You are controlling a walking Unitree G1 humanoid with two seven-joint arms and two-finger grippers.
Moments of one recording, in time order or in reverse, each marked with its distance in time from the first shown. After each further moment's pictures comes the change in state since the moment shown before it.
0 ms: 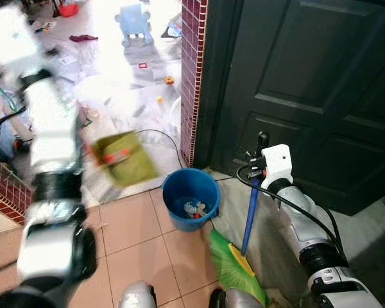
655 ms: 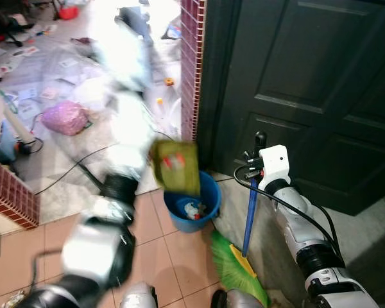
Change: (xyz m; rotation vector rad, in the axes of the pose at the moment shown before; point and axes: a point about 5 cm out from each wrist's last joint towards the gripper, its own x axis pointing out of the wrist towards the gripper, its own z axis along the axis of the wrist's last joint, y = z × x) left arm -0.086 -0.102 -0.024 -0.129 0.047 -0.503; right arm 0.001 0.006 0.000 -0.005 -0.011 -0.007
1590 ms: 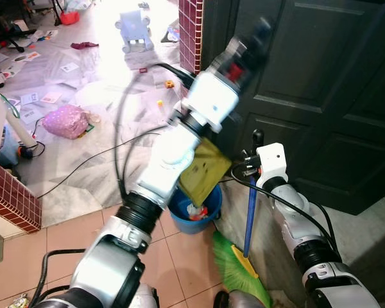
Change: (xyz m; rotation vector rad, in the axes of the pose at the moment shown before) left arm -0.031 -0.062 0.034 -0.019 -0.244 -0.575; right arm 0.006 0.001 0.002 -0.013 -0.001 -0.009
